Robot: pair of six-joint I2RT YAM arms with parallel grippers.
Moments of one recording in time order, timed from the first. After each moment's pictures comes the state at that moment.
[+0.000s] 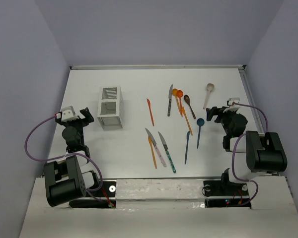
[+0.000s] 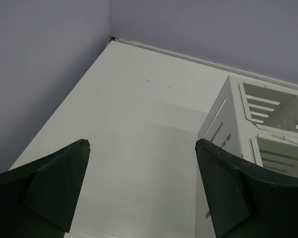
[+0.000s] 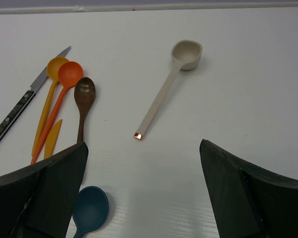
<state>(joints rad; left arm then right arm) 0.29 1.20 0.14 1.13 0.06 -0.17 -0.10 1.51 0.30 1.15 -0.24 0.08</state>
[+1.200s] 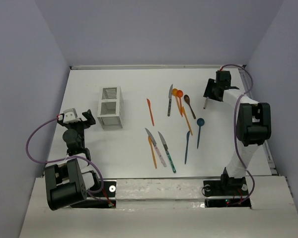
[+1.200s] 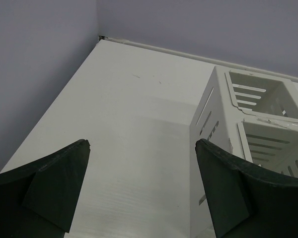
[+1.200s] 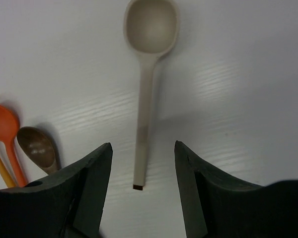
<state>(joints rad) 0.29 1.16 0.10 1.14 0.12 -0.15 -0.01 1.89 1.32 -0.18 0.08 0.29</state>
